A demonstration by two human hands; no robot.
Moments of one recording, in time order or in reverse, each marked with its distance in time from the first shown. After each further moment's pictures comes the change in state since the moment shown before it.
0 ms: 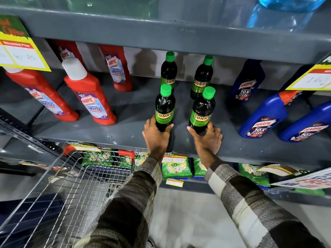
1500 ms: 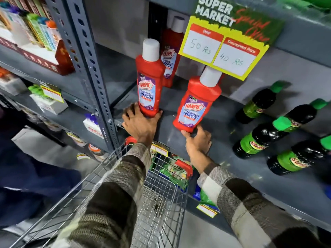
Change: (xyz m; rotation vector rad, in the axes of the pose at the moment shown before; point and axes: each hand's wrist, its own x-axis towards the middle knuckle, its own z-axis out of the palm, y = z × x) left_hand 0.139 -0.161 -0.222 0.312 0.391 -0.330; right_hand -0.128 -0.203 0.172 0.034 -0.274 -0.229
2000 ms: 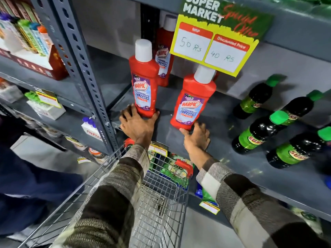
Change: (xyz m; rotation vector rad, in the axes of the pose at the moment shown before) left_hand -0.001 -0.001 -0.001 0.008 0.005 0.013; right_hand 0.011 0.006 0.009 -0.163 -0.039 -0.008
